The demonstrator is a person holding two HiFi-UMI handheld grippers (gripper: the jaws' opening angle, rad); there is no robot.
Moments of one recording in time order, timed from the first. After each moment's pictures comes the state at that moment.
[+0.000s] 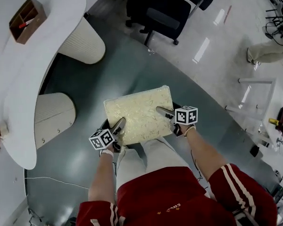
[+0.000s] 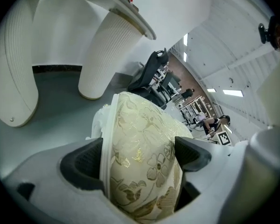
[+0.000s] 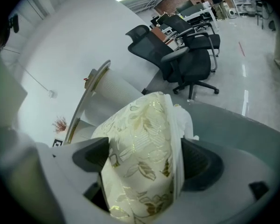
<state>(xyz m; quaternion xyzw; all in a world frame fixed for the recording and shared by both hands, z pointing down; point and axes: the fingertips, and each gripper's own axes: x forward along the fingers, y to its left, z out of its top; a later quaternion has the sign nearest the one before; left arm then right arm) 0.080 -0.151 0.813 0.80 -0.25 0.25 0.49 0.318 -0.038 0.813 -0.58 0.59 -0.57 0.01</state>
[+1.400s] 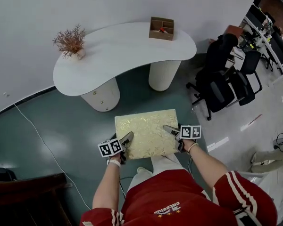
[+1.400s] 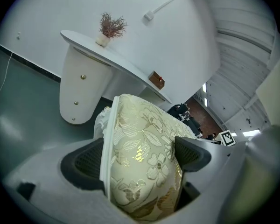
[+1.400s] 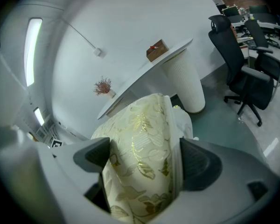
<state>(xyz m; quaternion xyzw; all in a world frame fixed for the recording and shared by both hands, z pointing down) -0.209 -0.058 0.612 0.72 -0.49 0.05 0.48 0.057 -0.097 0.597 -0.41 0.76 -0.48 -0.14</state>
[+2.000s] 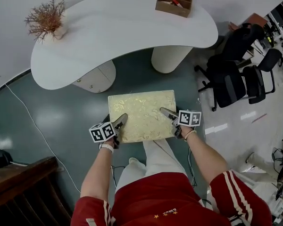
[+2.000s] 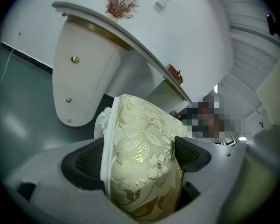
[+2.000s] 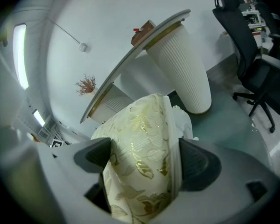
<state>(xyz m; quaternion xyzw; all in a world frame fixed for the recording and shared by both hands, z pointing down) -0.194 -0.198 0.728 0.70 -0.52 0.06 0.49 0.072 -0.252 0.725 -0.38 0.76 -0.50 -0.16</state>
